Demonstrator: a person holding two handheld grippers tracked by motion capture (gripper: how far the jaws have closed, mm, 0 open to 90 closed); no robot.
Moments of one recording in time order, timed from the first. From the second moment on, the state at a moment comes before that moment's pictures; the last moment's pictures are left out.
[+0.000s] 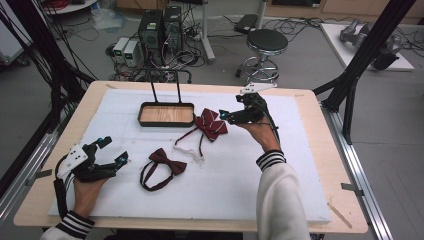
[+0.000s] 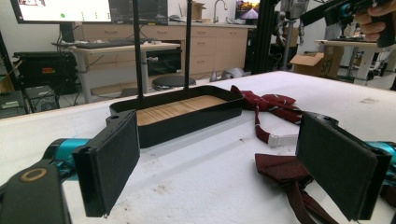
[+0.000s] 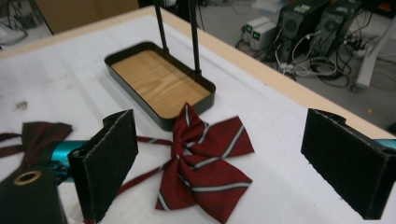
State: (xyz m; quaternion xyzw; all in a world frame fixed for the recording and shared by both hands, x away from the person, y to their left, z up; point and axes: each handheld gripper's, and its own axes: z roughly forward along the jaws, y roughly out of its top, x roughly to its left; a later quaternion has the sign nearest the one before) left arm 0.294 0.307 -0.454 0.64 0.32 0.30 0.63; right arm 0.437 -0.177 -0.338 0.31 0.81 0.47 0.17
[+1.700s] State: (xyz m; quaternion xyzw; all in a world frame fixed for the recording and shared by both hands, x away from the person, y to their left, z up) left arm 0.294 0.307 -0.454 0.64 0.32 0.30 0.63; right arm 0.487 -0.084 -0.394 0.28 0.91 0.29 0.10
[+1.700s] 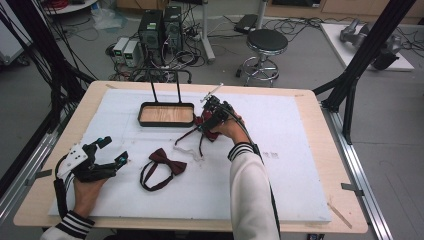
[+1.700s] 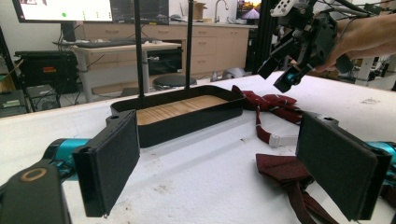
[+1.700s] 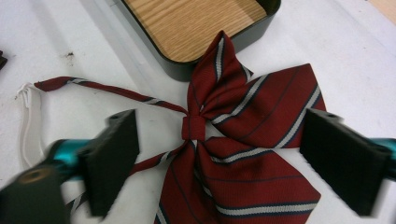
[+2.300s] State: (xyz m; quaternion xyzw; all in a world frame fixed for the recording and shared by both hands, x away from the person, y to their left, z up) left arm 0.294 0.307 -0.454 0.64 0.32 0.30 0.63; right arm 0.490 -0.072 -0.405 0.27 0.92 0.25 0.09
